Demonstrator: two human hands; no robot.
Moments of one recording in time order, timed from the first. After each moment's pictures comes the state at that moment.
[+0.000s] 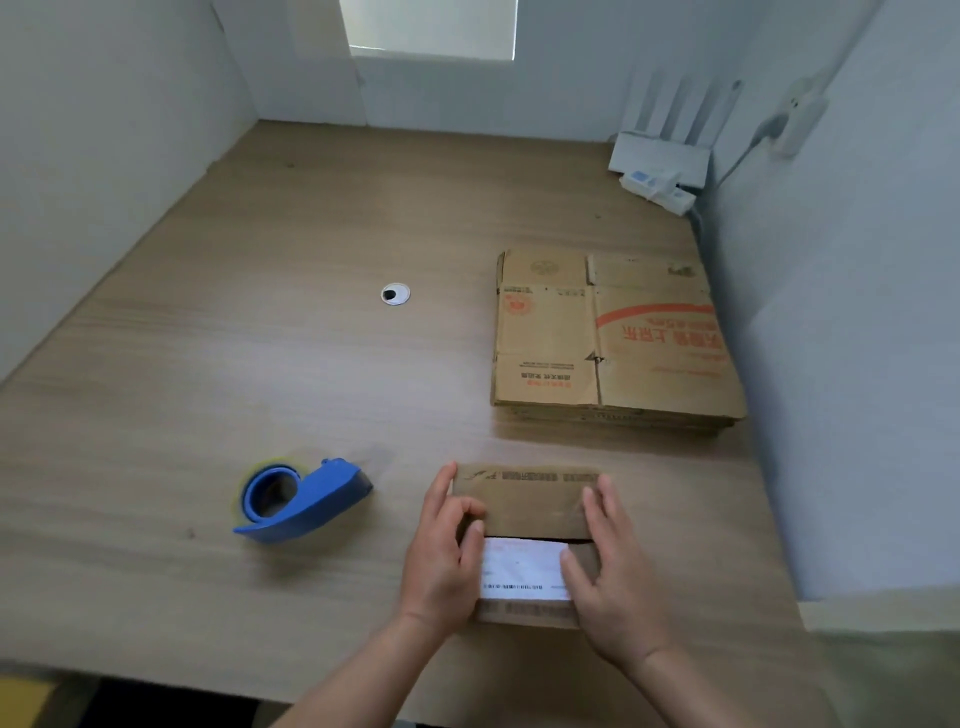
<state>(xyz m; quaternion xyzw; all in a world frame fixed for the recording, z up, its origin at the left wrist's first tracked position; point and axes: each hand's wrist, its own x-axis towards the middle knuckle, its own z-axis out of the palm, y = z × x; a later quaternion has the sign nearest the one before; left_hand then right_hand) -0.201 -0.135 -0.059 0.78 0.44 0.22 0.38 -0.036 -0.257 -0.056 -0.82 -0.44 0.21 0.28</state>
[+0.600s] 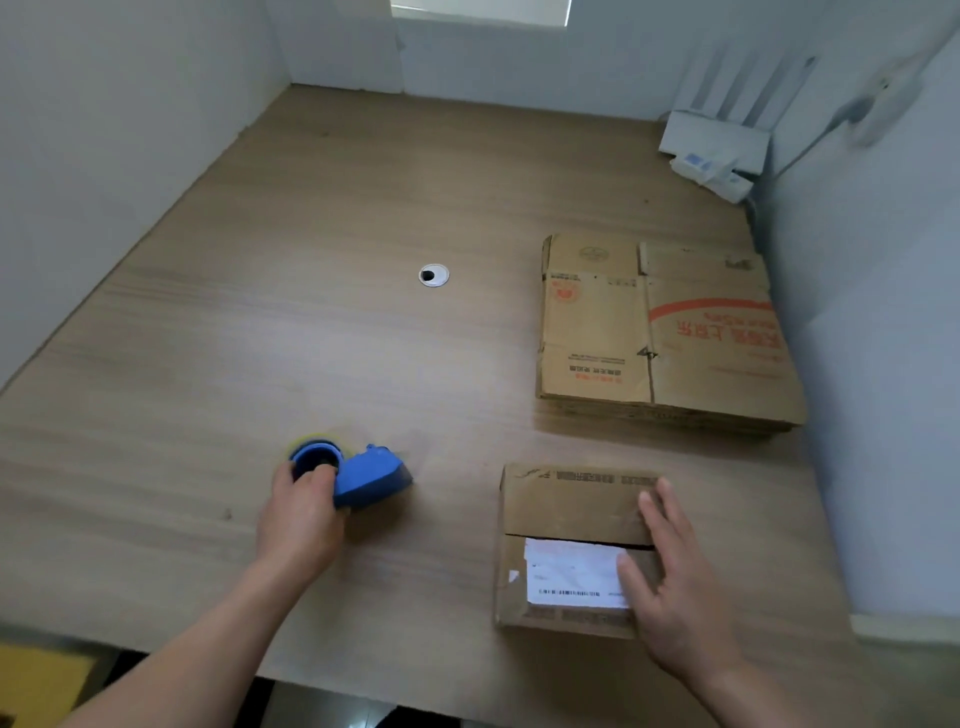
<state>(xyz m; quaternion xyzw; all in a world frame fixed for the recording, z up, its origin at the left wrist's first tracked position) -0.339 -0.007 -0.074 0.75 0.64 -0.03 0.16 -0.037 -0.255 -0.053 -0.84 -0.44 0.18 0.27</state>
